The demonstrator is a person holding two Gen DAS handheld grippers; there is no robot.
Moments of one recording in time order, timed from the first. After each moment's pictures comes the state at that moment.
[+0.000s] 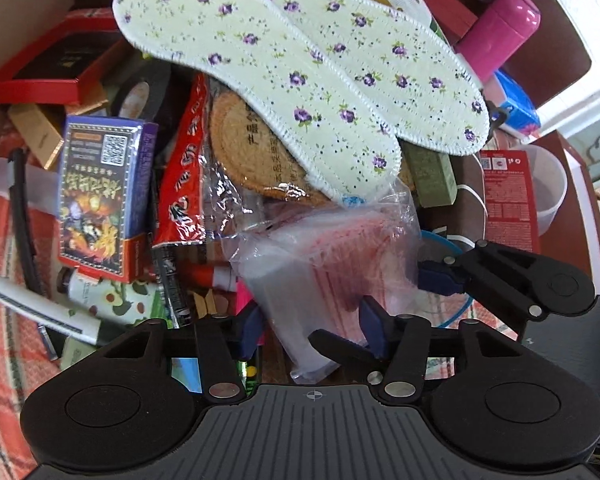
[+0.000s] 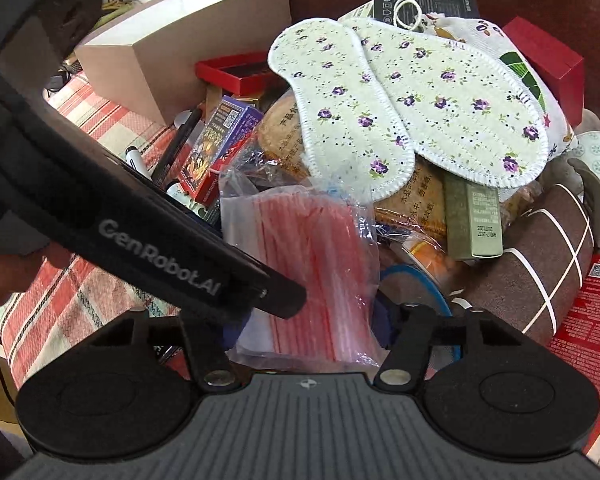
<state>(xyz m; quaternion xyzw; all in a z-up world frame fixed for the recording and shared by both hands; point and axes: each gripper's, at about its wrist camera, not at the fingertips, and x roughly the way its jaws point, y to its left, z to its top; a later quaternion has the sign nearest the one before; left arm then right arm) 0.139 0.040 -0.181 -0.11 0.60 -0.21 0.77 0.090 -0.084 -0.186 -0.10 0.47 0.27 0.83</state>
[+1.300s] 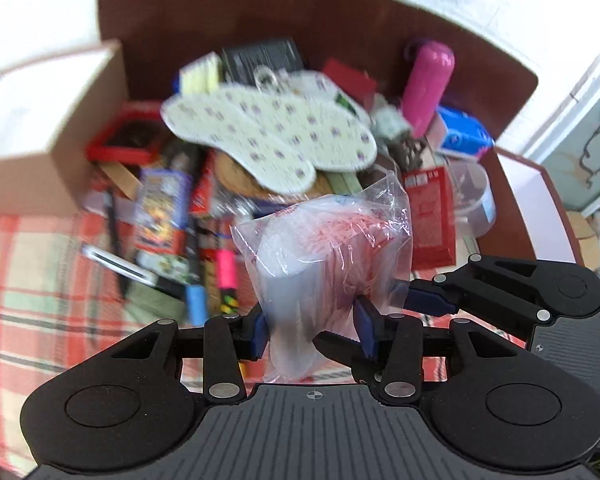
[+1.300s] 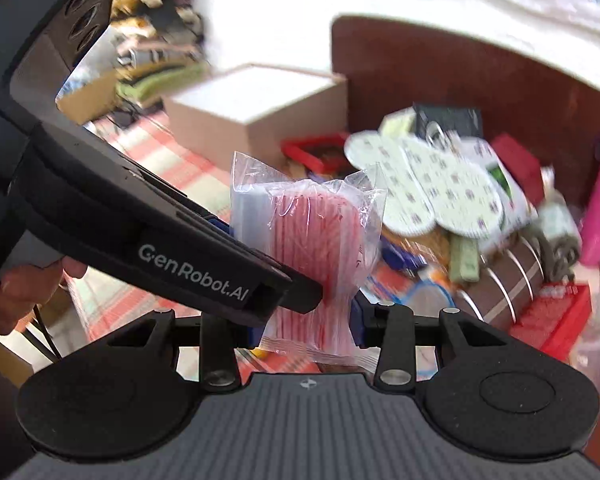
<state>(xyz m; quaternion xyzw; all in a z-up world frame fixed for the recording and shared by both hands) 0.009 0.028 -0.054 -0.04 0.49 -0.15 0.86 -0.010 -0.094 -0.088 -0.09 0.37 0.33 0.86</state>
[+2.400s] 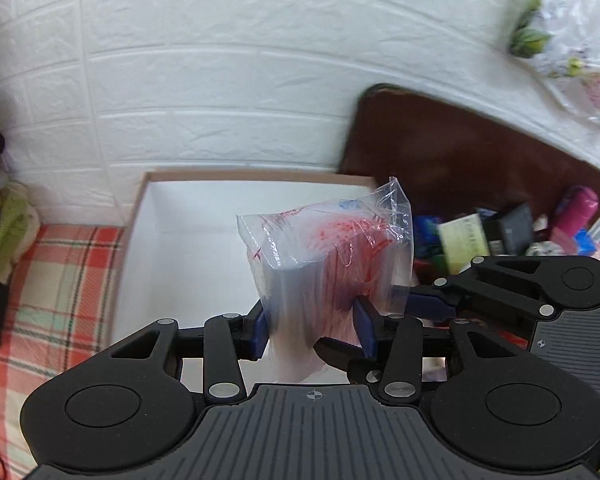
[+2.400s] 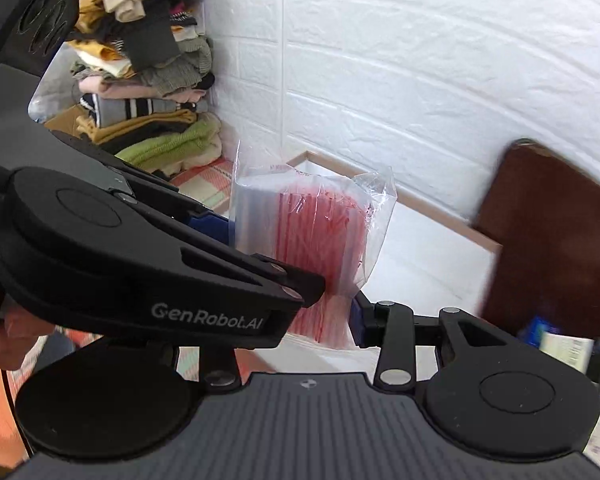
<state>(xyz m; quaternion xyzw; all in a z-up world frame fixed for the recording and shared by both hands) 0.233 0.388 -0.038 -0.02 0.44 -0.14 0.89 0.196 0.281 -0.048 -0.11 0.37 0.30 0.87</state>
